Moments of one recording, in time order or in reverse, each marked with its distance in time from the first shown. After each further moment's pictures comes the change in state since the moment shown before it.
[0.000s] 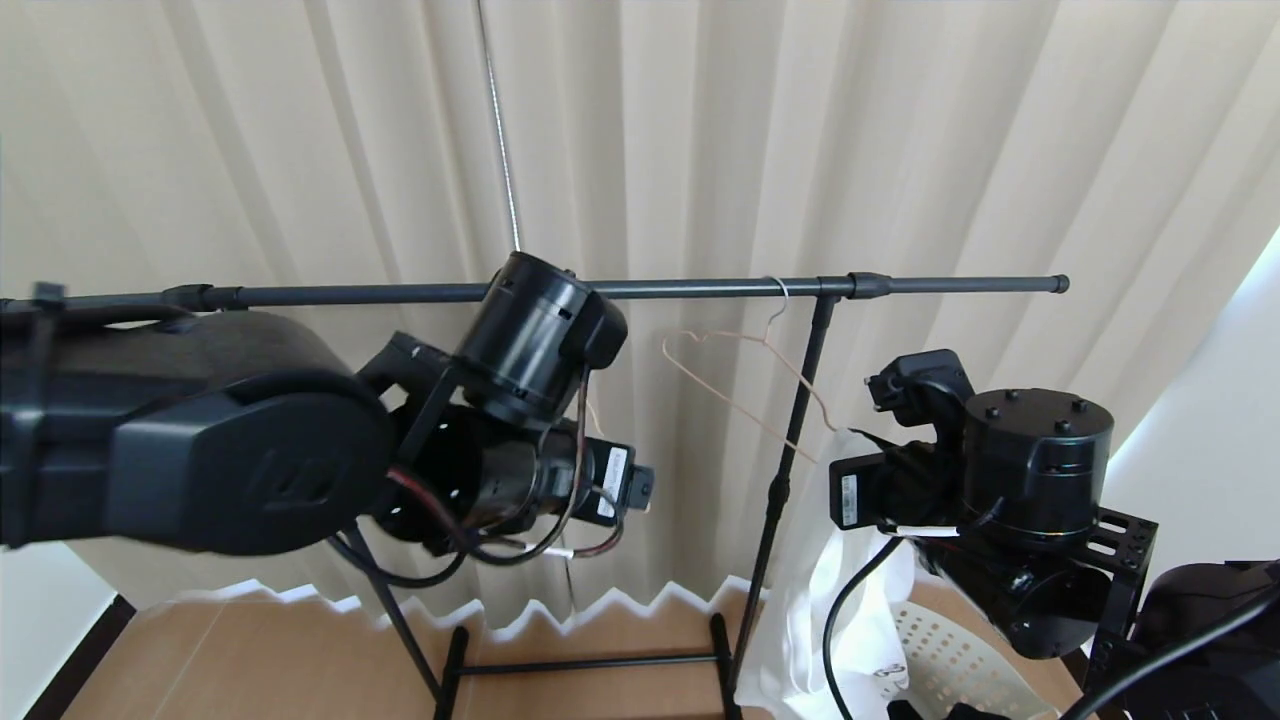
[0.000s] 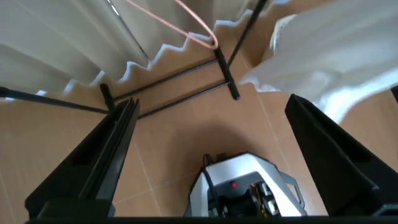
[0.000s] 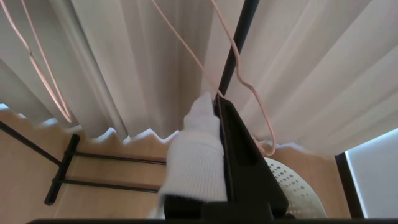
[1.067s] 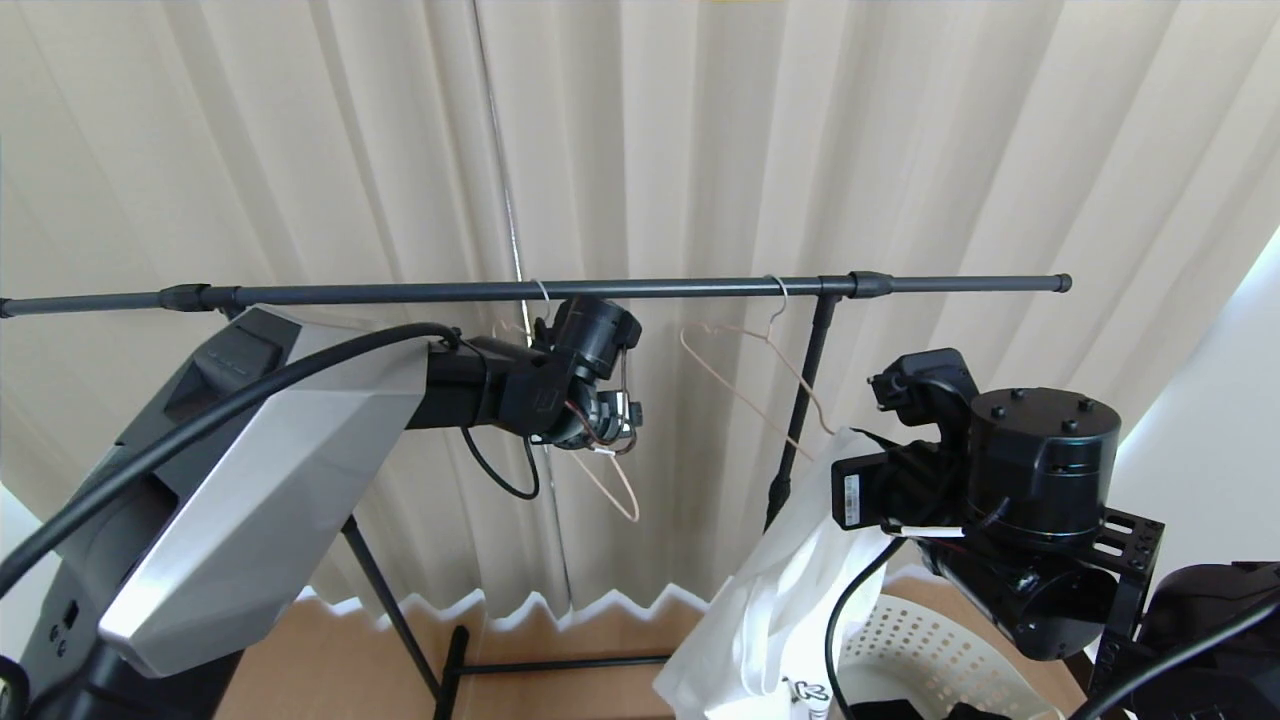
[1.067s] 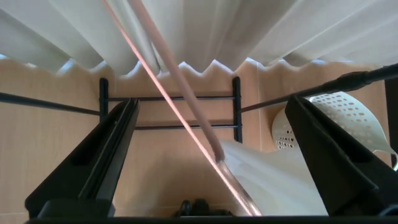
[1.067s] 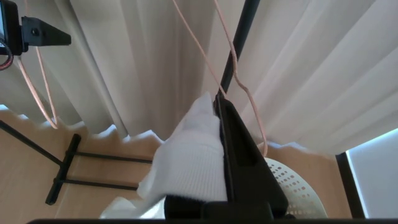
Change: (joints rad) left arm 0.231 0.565 -0.543 -0.014 0.014 -0.140; right arm 0.000 -0.009 0.004 0.000 0.001 0.000
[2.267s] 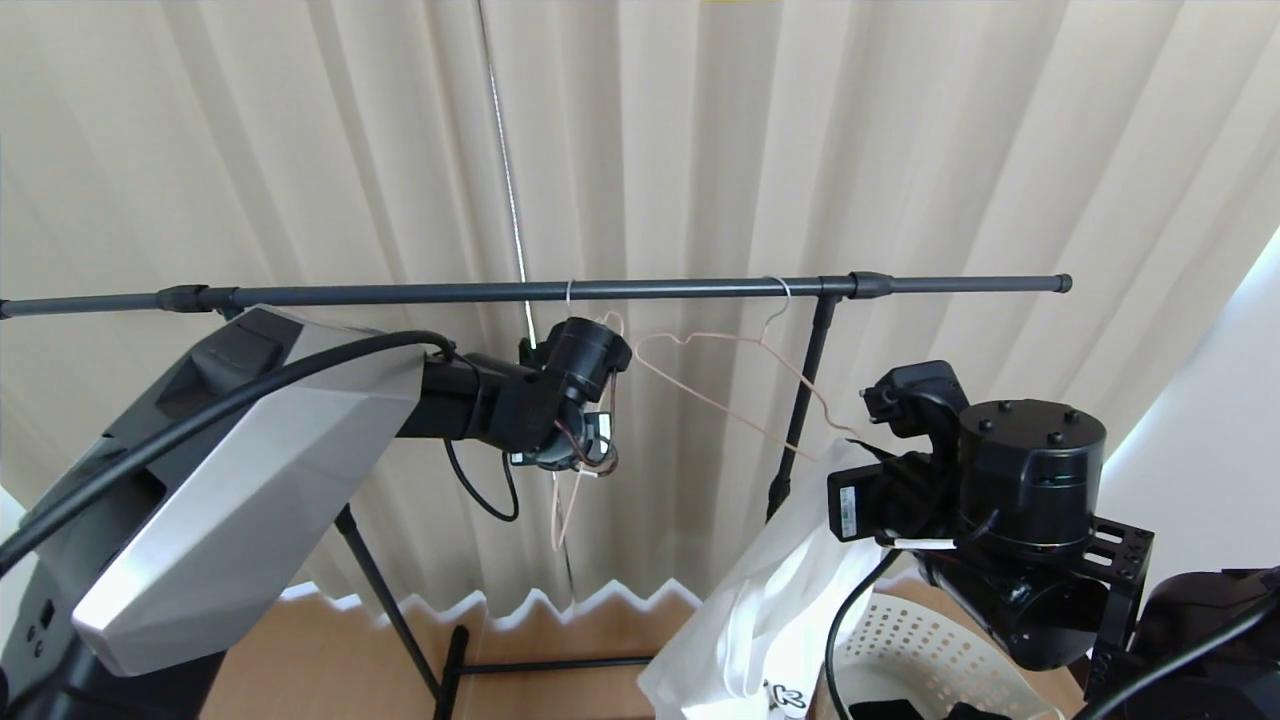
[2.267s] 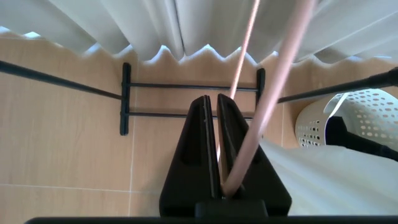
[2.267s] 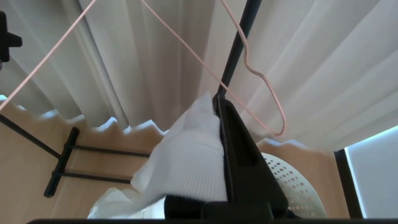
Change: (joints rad) left arm 0.005 -0.032 0.119 -0.004 0.071 -0.018; right arm 0.007 0.013 0.015 0.000 -0.001 0.001
